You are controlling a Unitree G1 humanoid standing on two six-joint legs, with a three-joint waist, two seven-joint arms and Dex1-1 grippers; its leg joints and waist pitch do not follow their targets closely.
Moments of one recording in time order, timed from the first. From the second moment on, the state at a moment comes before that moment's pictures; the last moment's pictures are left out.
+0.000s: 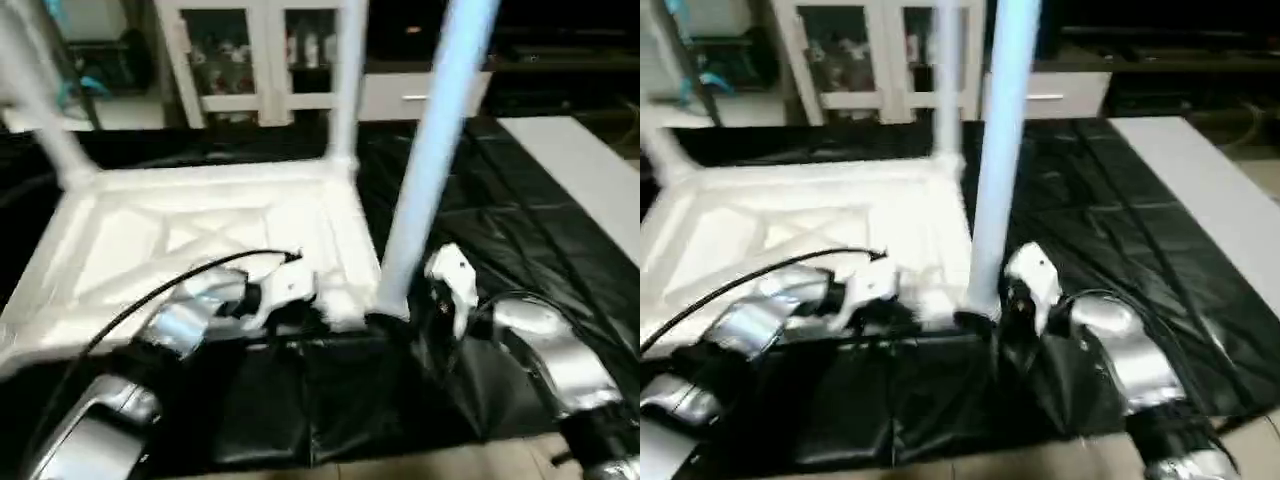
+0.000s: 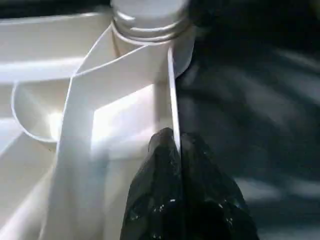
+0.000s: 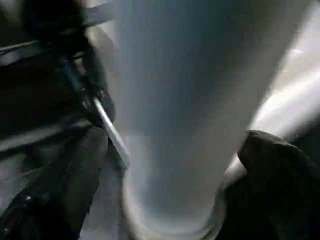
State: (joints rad) left arm -0.56 0.38 -0.39 0.53 0.05 0.01 -1.31; right arm -0.31 -0.48 0.20 0.23 0.26 0.21 1.03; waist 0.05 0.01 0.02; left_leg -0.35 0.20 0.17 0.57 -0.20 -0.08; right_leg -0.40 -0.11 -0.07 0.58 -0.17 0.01
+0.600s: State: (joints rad) left arm -0.53 0.43 -0.43 0.43 0.05 0.09 -1.42; right arm -0.29 -0.56 0.28 0.17 0.25 0.28 1.20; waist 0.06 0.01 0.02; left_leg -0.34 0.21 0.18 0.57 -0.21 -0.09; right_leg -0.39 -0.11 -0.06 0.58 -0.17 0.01
